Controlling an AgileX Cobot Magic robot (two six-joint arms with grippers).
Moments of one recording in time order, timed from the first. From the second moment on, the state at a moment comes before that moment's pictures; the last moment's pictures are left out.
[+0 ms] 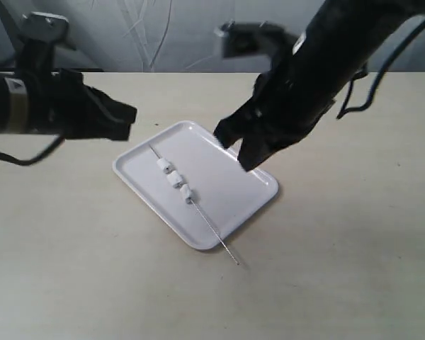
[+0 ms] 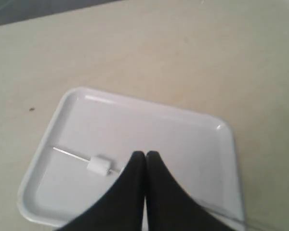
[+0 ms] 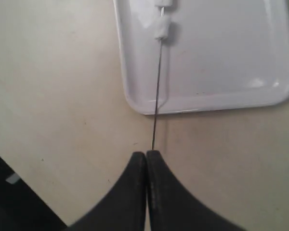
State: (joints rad) left arm -0.27 1.44 -0.79 1.75 -0.44 -1.70; right arm 0.56 1.65 -1.32 0.39 1.08 -0.29
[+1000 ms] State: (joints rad) left arm -0.26 1.68 -0.77 1.63 -0.34 -1.85; right arm 0.76 1.98 -1.31 0.25 0.96 -0.13
